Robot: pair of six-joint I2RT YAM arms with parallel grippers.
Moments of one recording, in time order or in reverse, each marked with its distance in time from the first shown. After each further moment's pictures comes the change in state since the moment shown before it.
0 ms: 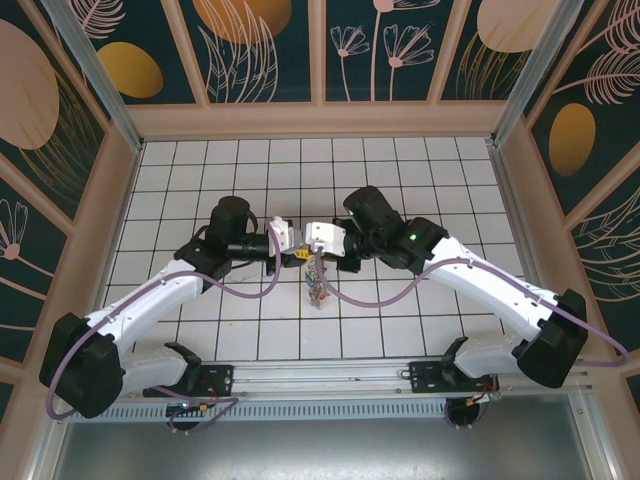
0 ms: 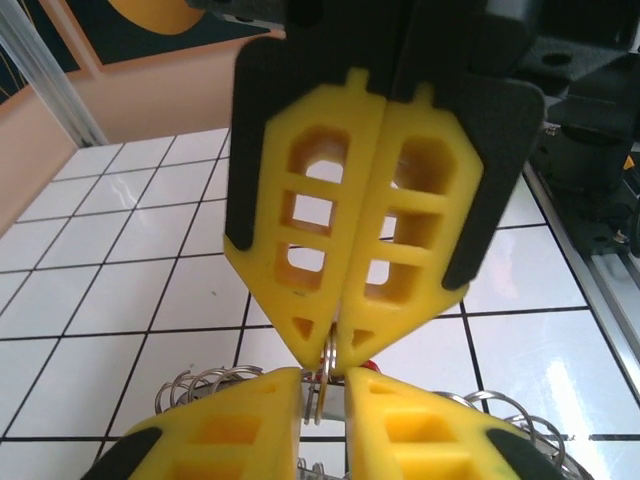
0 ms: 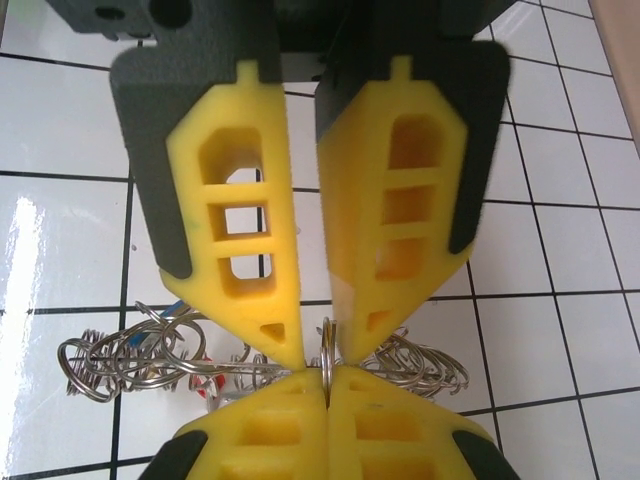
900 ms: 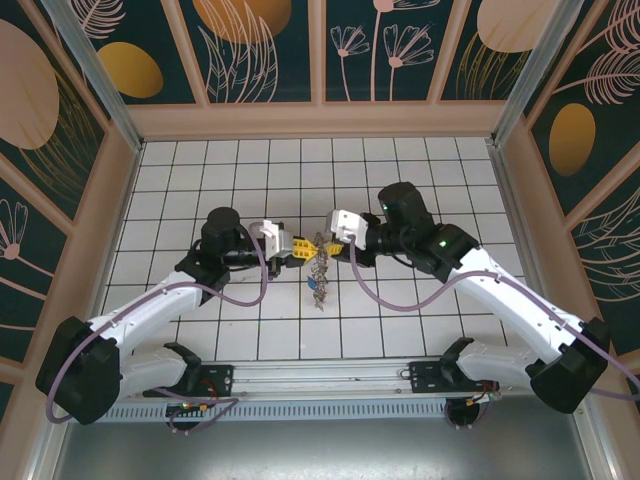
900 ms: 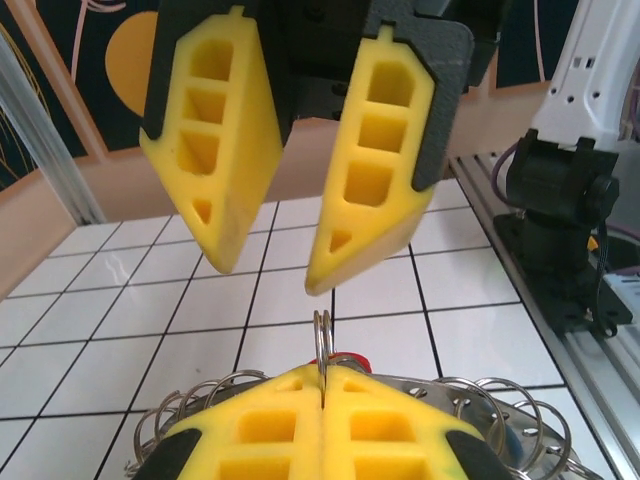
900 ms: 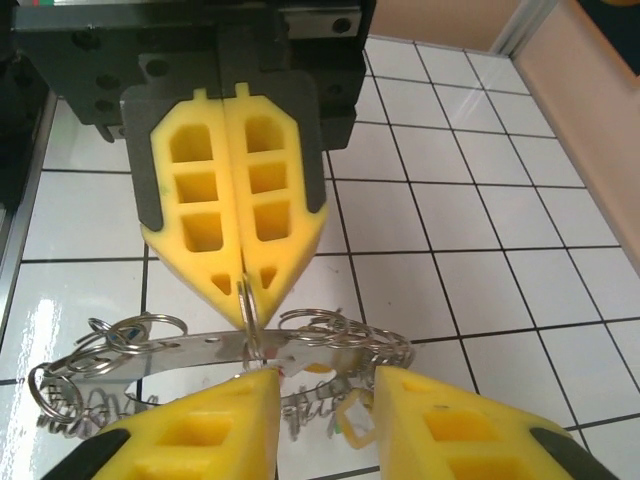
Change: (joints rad) left arm 0.000 -0.034 -0.135 0.379 0.105 -0.227; right arm -0.139 -0.153 -0.106 0.115 -0.217 0.076
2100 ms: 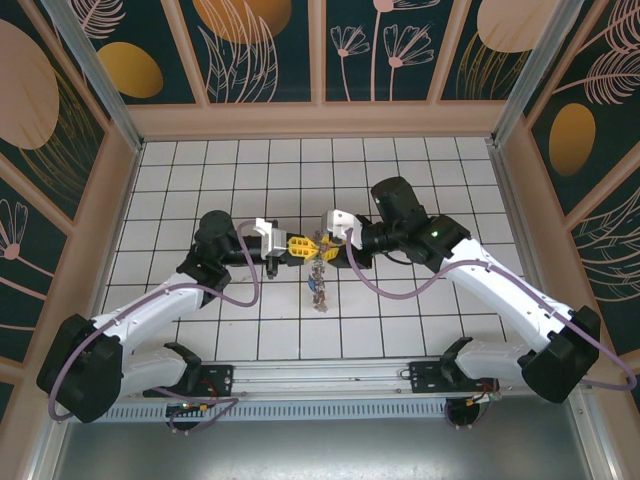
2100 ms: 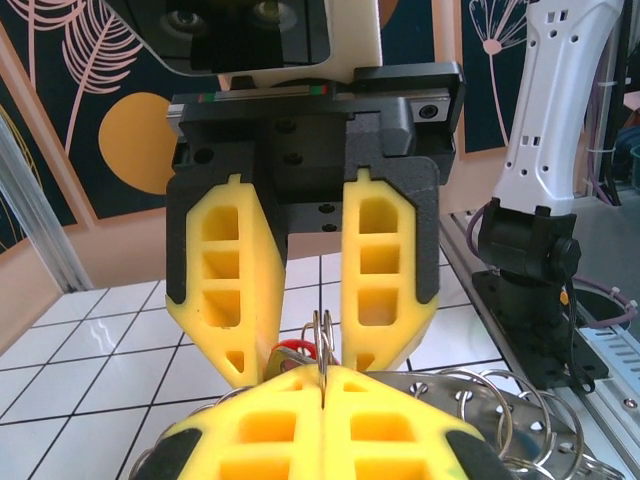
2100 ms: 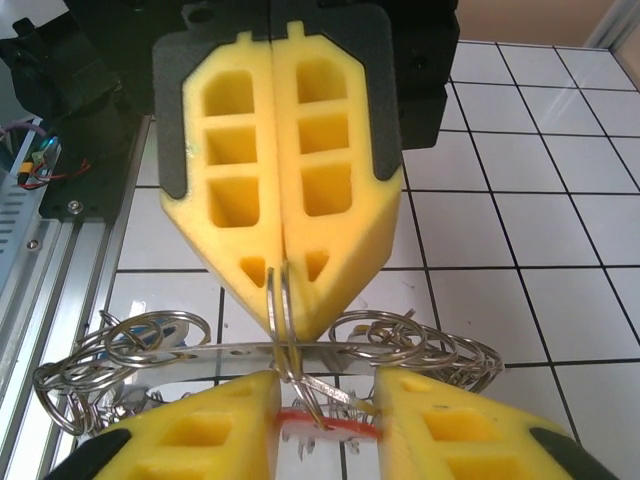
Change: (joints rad) left arm 0.000 0.014 -0.031 0.225 0.075 -0.137; right arm -0.006 0.077 0.051 -0.073 -0.151 0.013
